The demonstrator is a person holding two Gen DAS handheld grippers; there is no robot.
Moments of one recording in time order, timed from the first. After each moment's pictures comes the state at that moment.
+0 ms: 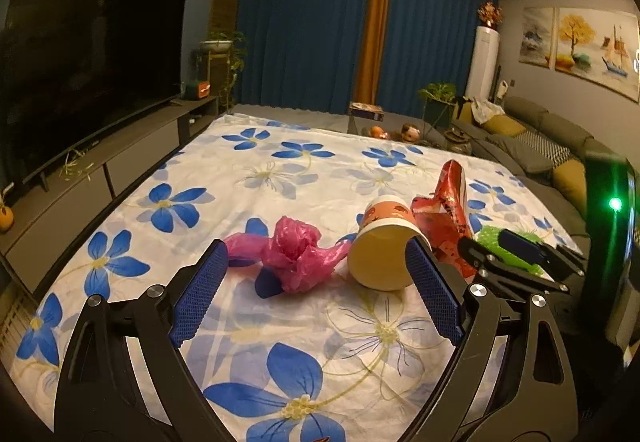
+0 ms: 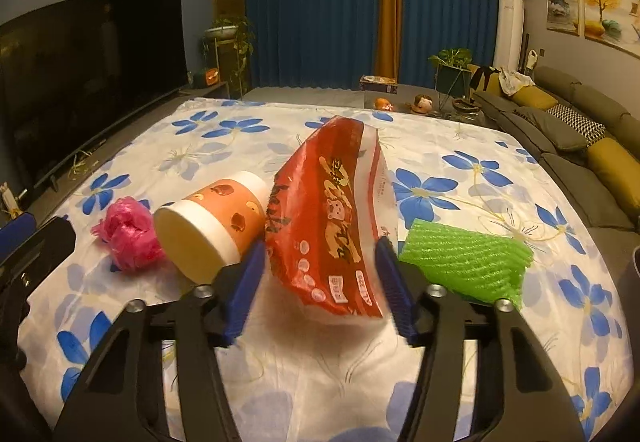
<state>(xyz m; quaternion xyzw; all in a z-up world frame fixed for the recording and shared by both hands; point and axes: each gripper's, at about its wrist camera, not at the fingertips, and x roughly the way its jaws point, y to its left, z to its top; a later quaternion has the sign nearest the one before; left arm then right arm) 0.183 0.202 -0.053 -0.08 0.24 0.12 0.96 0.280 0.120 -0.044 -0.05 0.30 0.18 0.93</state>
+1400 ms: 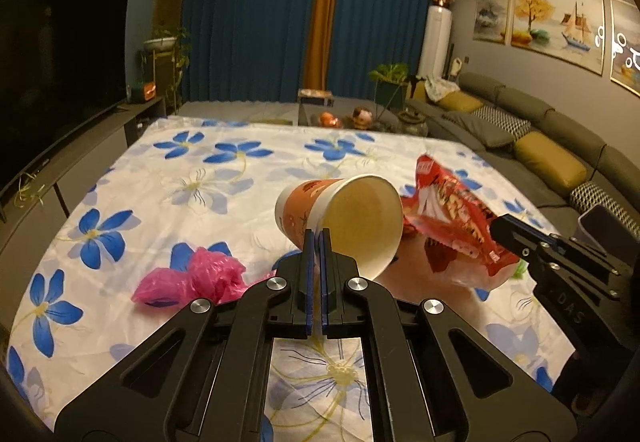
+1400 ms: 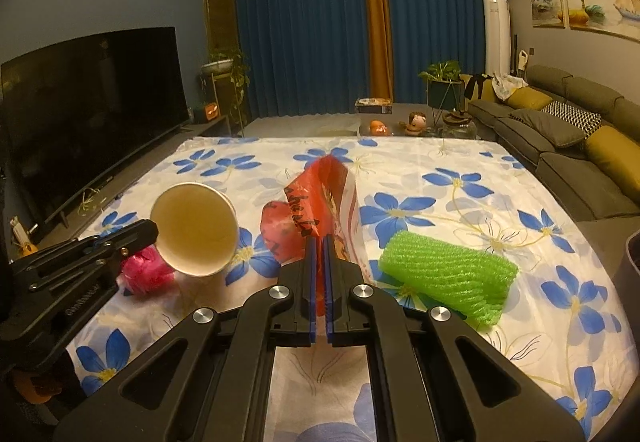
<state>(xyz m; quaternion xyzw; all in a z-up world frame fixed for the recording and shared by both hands) 0.232 0.181 -0.055 -0.06 0.25 0.02 0.96 0.263 0.079 -0.018 0.01 0.25 0.18 0.95</state>
